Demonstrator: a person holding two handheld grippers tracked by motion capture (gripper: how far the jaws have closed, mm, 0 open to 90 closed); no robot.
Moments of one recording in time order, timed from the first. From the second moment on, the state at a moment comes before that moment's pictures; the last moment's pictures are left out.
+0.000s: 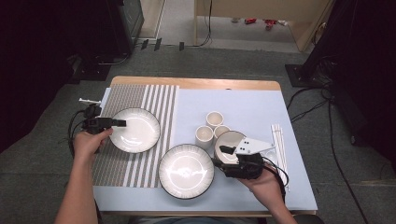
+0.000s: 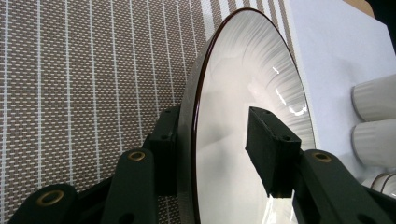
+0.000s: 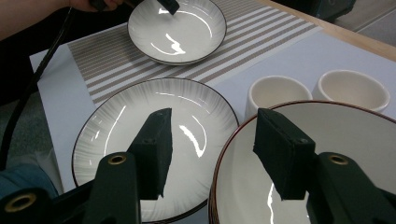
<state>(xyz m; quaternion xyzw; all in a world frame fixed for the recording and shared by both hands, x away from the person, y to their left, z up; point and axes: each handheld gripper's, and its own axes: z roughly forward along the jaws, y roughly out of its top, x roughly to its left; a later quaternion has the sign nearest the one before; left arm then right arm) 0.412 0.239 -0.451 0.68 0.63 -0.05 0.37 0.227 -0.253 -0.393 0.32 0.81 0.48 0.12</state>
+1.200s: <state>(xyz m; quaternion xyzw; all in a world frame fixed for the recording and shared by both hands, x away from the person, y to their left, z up) 0.415 0.243 -0.466 0.68 0.64 -0.05 0.34 0.227 -0.256 -0.393 0.32 0.81 0.48 0.13</state>
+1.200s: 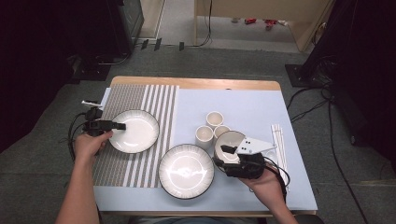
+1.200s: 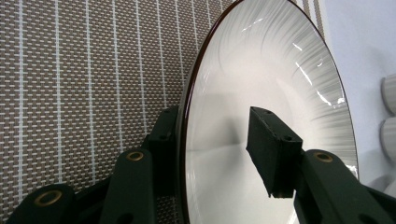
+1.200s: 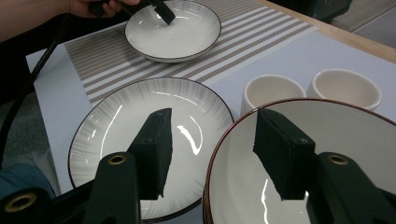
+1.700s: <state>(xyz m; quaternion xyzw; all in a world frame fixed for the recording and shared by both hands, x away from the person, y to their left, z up) 0.414 0.247 -0.469 0.68 0.65 -0.04 0.33 0.227 -0.257 -0.393 0.32 0.81 0.48 0.13</state>
